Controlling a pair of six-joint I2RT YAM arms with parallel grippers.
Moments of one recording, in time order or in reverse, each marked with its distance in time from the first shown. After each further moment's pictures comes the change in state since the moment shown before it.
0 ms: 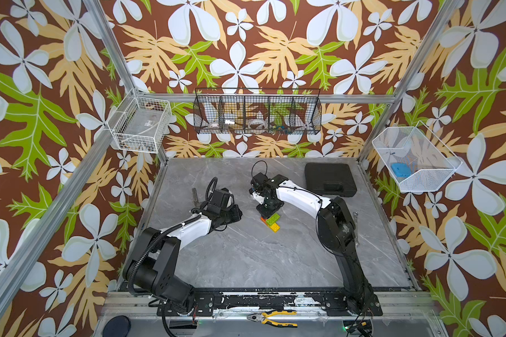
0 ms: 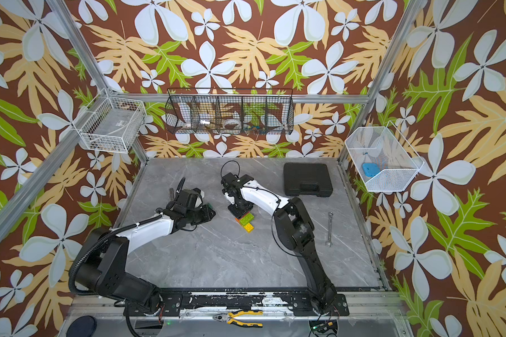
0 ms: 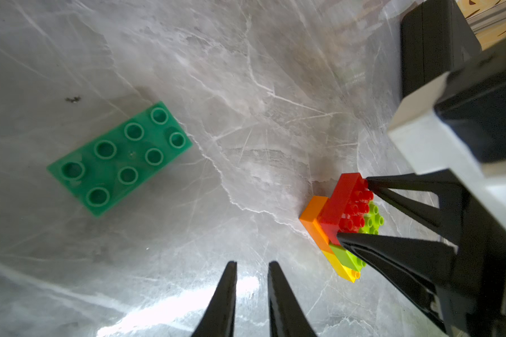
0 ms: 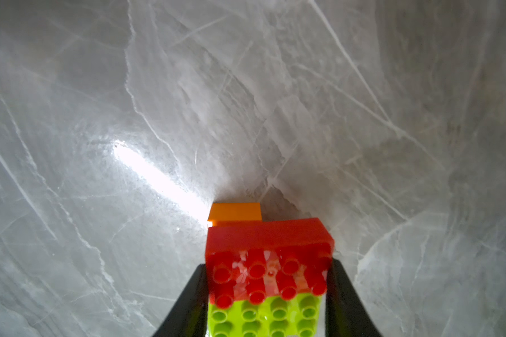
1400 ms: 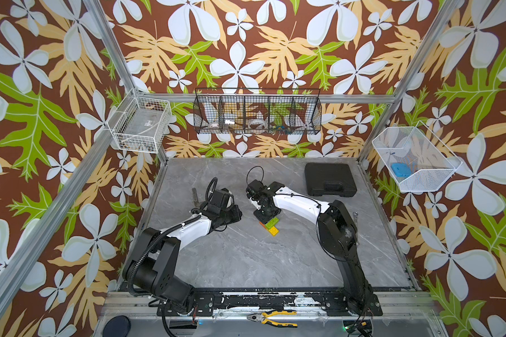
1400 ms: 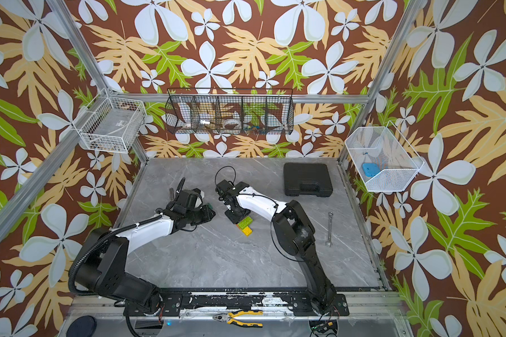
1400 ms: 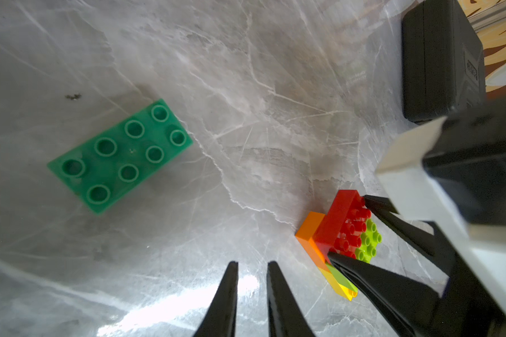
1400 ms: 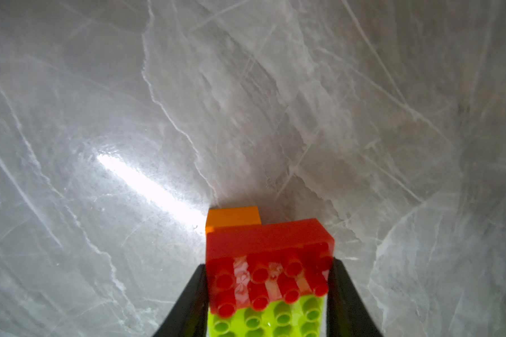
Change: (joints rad) left arm -0.001 -0.002 -0.005 -0.001 0.000 0.000; right arm 0.077 -0.040 -0.134 0.079 0.086 0.091
